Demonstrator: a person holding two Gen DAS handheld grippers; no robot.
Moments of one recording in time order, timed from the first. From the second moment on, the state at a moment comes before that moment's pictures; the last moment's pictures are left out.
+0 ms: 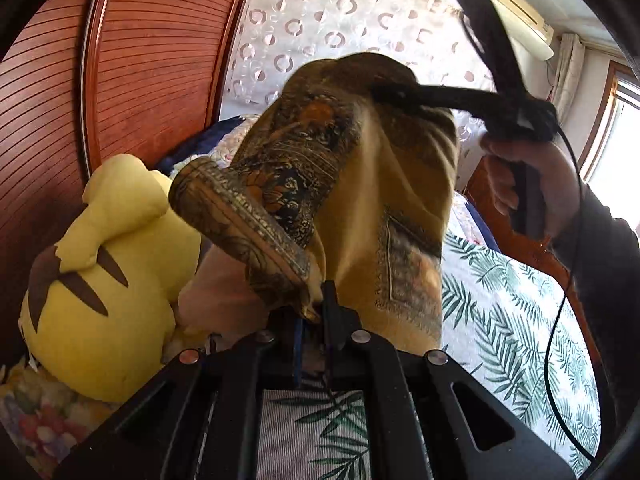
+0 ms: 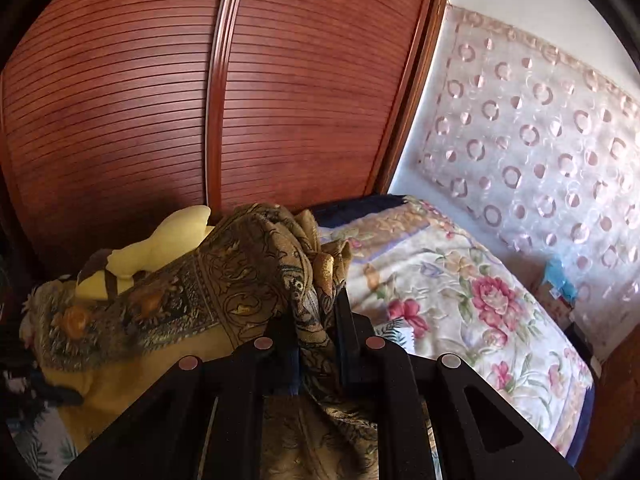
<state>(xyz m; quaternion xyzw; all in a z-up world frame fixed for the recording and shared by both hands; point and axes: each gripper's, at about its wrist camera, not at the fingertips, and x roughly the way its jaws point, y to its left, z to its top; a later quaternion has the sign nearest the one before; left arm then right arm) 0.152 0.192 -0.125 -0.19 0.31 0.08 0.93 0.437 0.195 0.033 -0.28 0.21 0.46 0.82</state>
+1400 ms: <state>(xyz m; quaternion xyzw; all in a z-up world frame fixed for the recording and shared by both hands) 0.123 0.164 -0.083 -0.07 0.29 0.13 0.95 0.387 0.136 -0.034 -0.16 0.28 0.39 0.86</state>
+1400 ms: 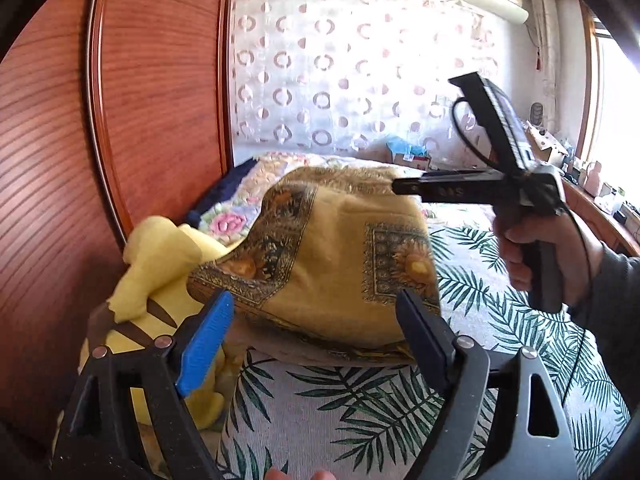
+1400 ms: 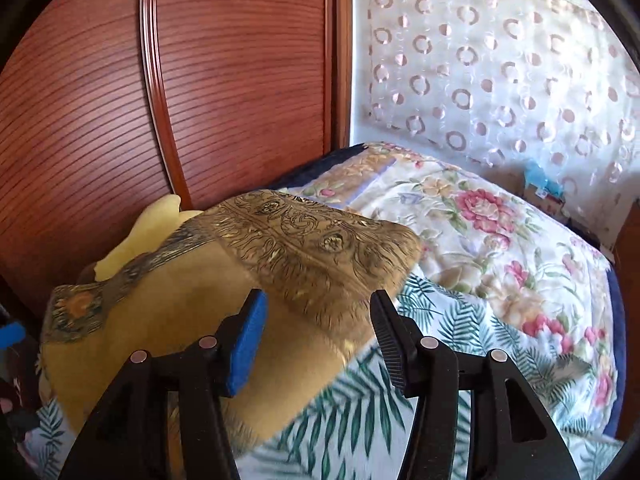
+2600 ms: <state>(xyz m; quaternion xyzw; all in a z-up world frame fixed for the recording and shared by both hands) 0.075 0.021 -0.033 -0.03 0.26 0.00 0.96 0.097 -0.151 0.019 -0.05 0.21 0.21 0.95</state>
